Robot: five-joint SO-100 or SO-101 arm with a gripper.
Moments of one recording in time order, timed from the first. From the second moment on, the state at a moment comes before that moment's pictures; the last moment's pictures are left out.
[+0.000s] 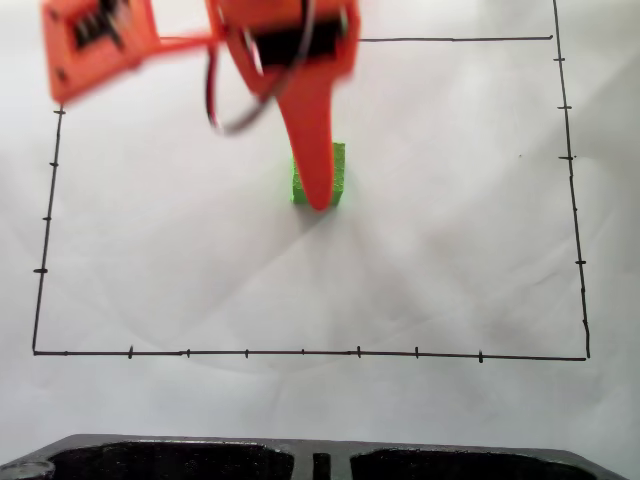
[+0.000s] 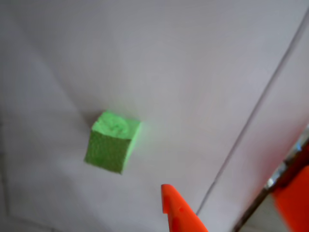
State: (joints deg) arm 3.0 133.2 123.6 80.5 -7.6
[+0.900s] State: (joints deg) arm 7.1 186.4 170.4 65.1 -1.2
